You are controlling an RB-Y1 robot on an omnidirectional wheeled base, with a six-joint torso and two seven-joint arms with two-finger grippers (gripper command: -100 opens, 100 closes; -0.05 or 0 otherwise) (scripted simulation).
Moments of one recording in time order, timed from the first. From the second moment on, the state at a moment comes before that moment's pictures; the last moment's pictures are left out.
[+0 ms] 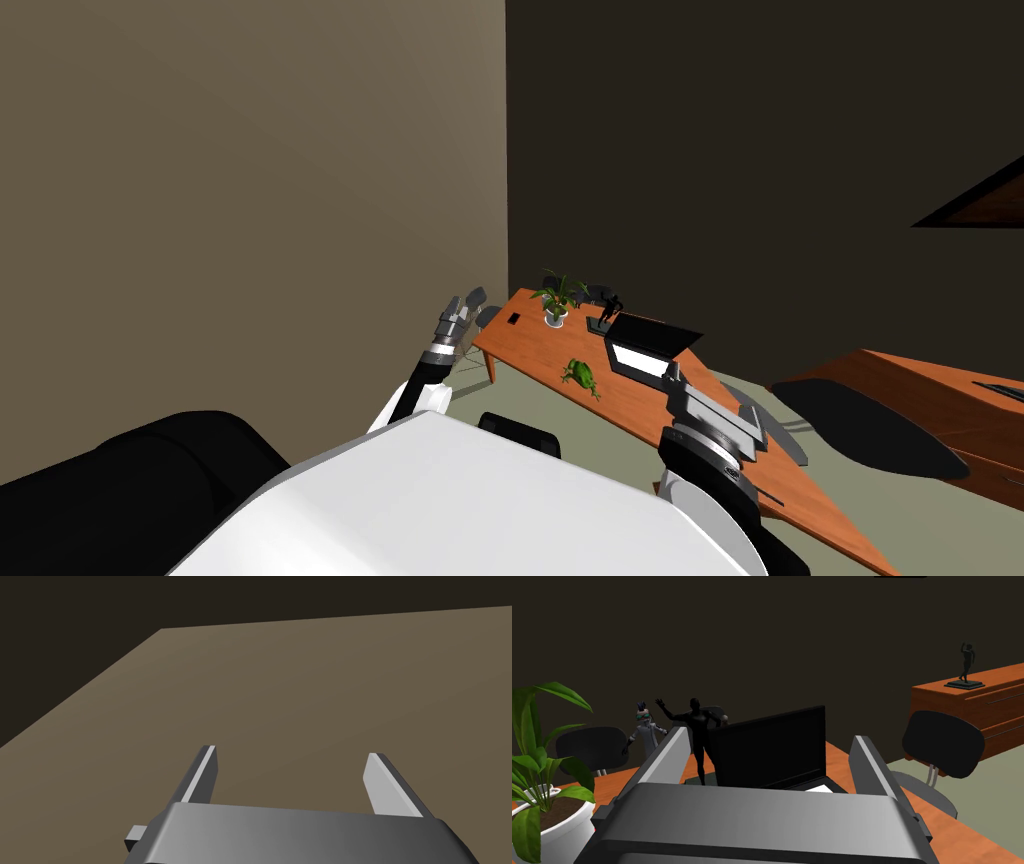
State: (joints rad) left arm 0.54 0.04 -0.05 -2.22 -0.05 -0.36 -0.01; right arm 0.61 -0.18 0.04 -2.18 -1.40 -0.67 -0.40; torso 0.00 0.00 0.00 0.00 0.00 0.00
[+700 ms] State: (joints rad) left arm 0.54 0.04 -0.05 -2.22 -0.05 -0.36 -0.01; right arm 0.59 -0.19 0.04 -2.12 -1.60 -0.69 -0.53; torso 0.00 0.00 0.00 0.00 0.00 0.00
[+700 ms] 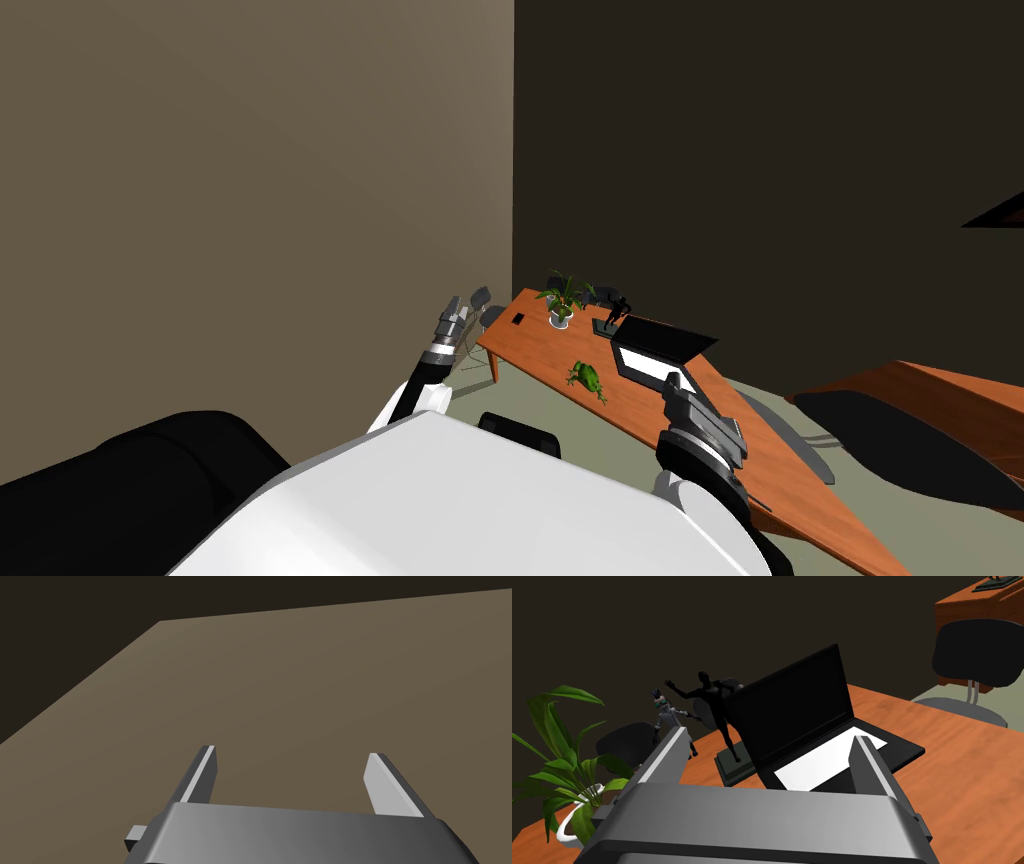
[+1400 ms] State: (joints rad) left arm 0.54 0.04 -0.05 -2.22 -0.05 -0.36 -0.01; right arm 0.58 -0.20 0.04 -2.07 -1.80 -0.71 -0.62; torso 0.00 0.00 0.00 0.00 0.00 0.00
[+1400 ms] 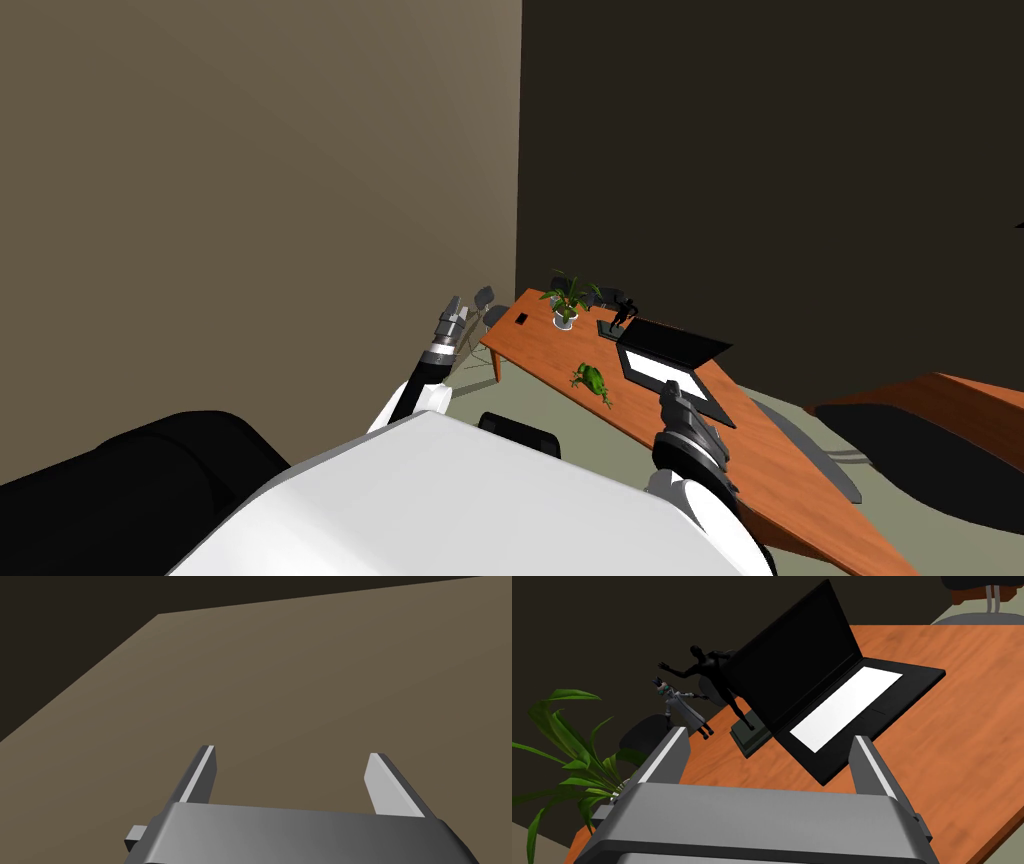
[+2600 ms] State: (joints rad) left arm 0.54 0.04 -0.05 -2.22 -0.05 -0.36 -0.01; right arm 0.54 -0.21 0.05 -1.97 -2.13 -0.75 -0.82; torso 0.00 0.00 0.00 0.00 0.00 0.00
